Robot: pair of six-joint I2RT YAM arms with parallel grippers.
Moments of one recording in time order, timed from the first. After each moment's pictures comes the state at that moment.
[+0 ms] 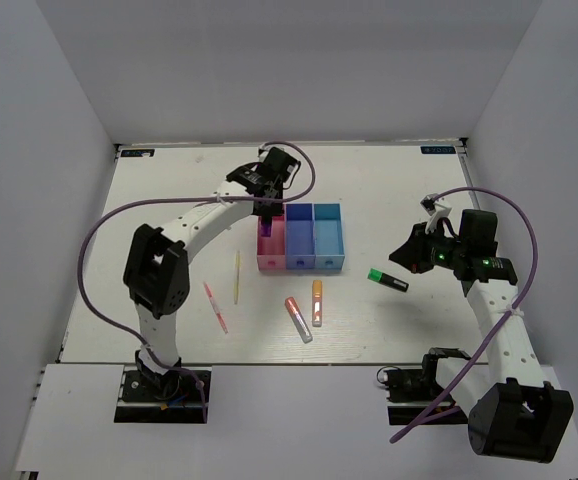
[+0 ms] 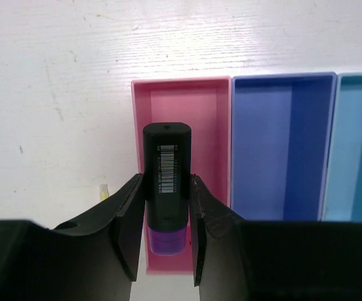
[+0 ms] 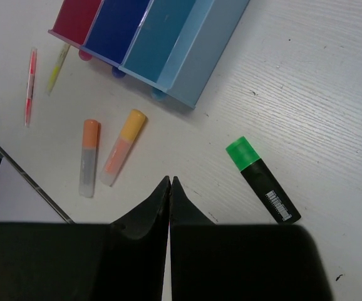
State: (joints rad) left arm -0.63 1.90 1.67 -0.76 -0.37 -0.46; right arm -0.06 0.95 0.76 -0.56 -0.77 -0.08
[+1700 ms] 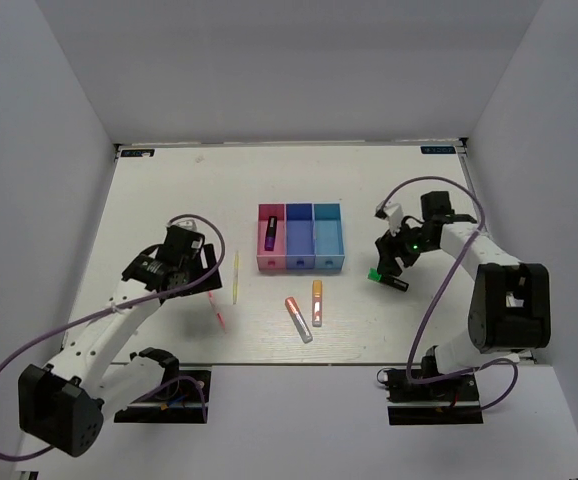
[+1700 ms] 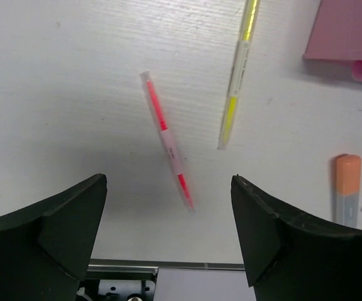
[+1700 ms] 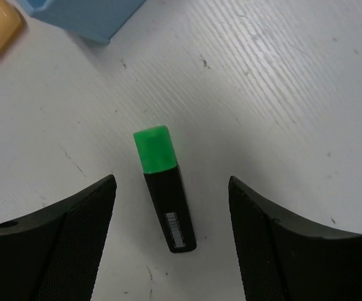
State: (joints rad) left arm -0.41 1.03 0.80 -0.82 -0.18 -0.53; right arm 0.02 1.50 0.93 -0.63 -0.62 -0.69
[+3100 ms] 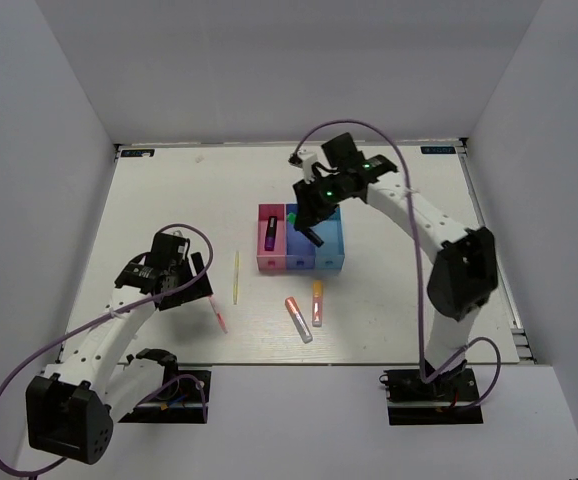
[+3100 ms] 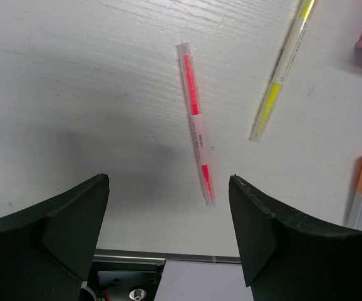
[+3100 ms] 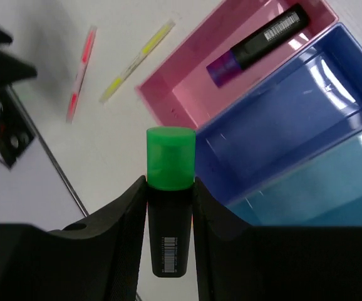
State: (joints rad) left arm -0.25 0.96 0.68 -0.82 -0.07 -0.50; right arm 0.56 1.80 1.67 -0.83 -0.60 -0.15
